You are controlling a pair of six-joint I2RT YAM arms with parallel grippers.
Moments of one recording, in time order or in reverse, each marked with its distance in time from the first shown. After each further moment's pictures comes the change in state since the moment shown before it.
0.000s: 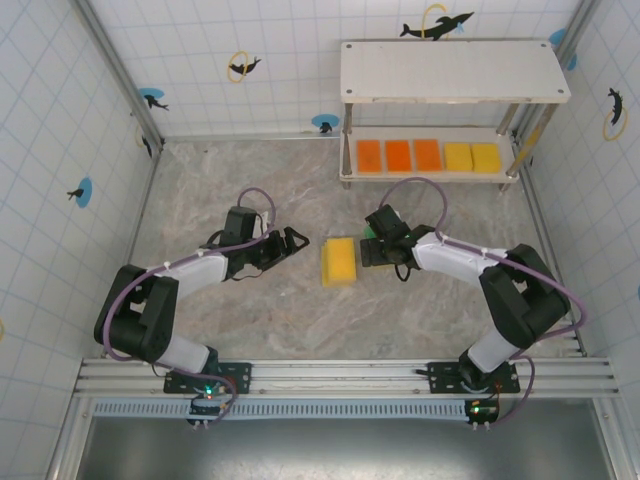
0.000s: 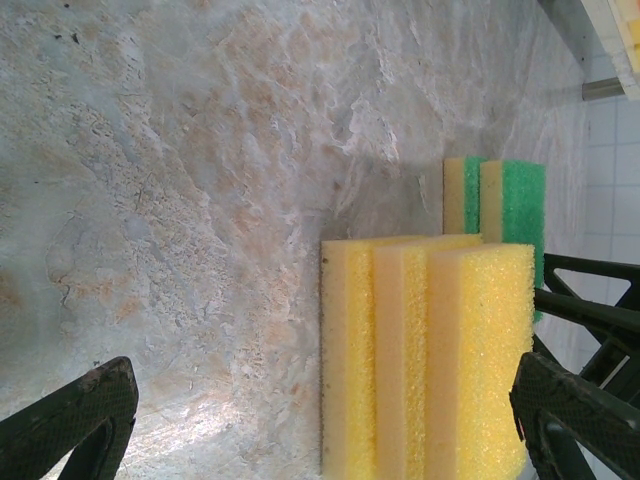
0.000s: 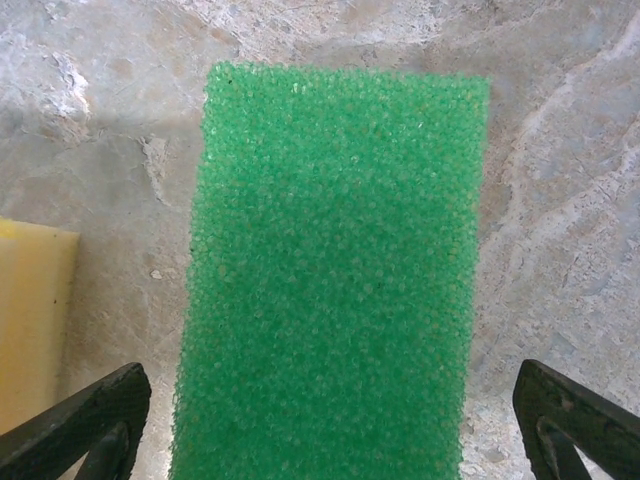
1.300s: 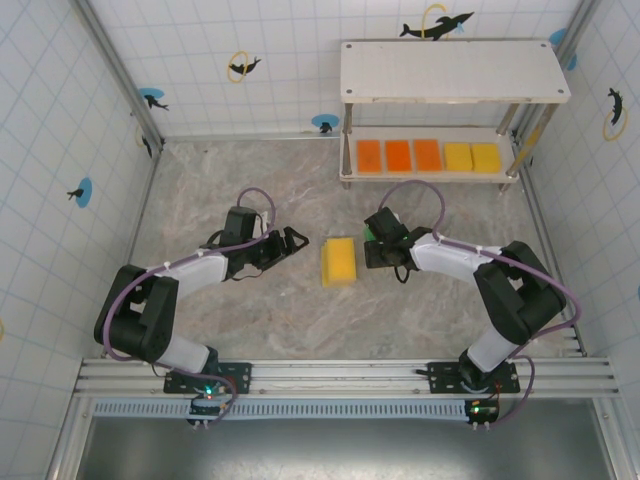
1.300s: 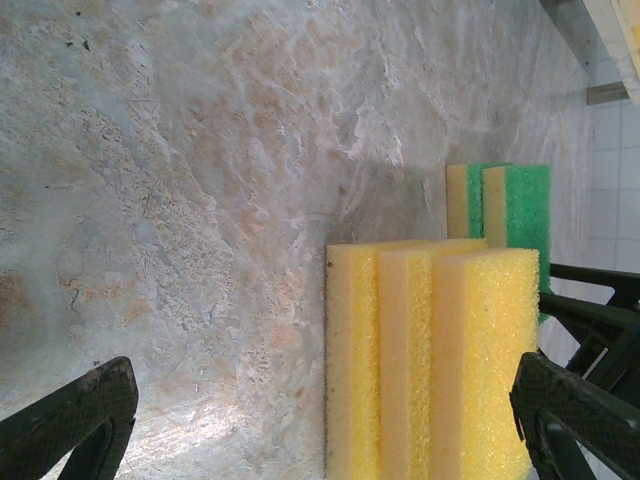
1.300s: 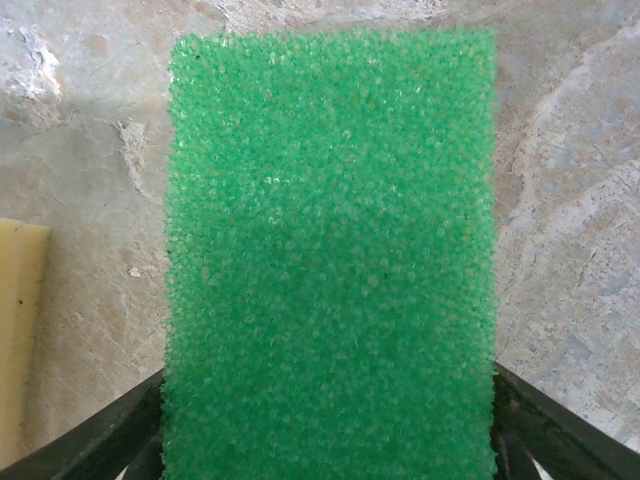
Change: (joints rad) left arm 0.000 0.000 0.000 0.000 -0.011 0.000; right arm -0.001 0.024 -0.016 0.027 0.000 0.000
